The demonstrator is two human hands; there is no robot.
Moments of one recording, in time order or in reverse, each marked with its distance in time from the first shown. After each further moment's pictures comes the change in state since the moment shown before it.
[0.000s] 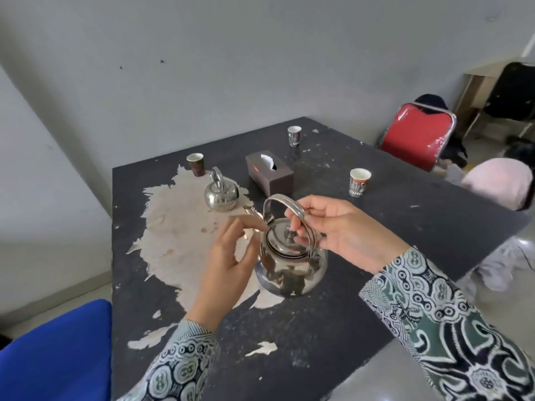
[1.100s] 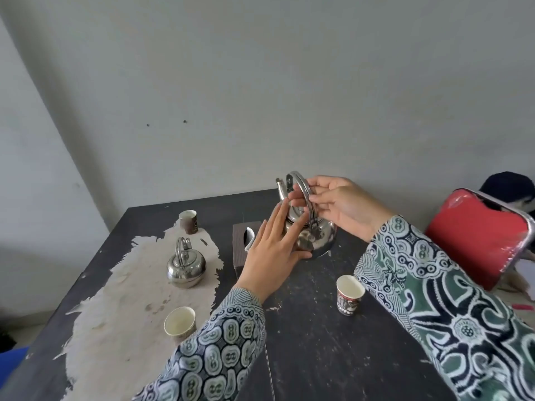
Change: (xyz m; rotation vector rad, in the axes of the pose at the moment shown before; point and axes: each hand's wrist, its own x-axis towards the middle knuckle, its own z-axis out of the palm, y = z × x) left_hand 0.310 -0.026 0.244 0.809 0.016 0.078; right_hand 0.184 -0.144 -0.321 -0.147 -0.127 -0.087
